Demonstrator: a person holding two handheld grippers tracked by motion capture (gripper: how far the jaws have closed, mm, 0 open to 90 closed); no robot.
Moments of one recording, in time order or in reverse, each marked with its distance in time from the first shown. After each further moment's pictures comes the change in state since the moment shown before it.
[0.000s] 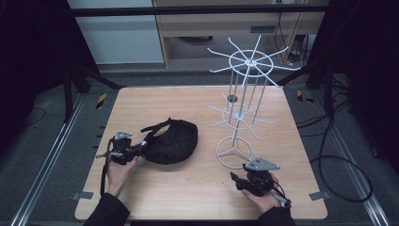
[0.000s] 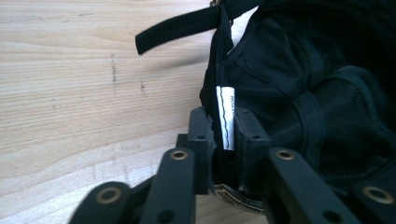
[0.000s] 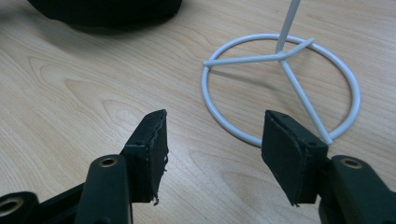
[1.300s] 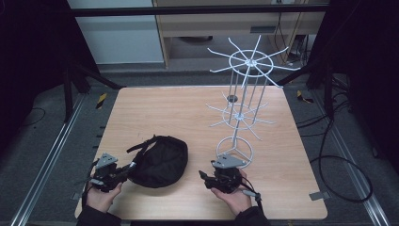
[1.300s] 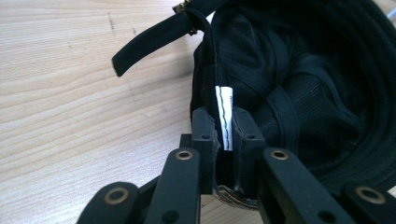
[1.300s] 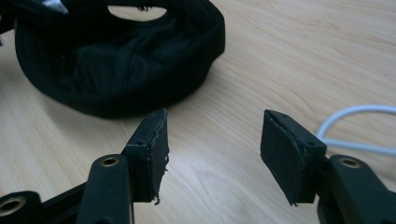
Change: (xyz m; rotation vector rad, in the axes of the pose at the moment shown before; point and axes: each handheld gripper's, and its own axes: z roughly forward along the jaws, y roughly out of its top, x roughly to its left) left arm -0.007 -0.054 -0.069 0.003 -0.042 0.112; right arm 0.070 0.042 0.036 -0.051 0.127 -0.075
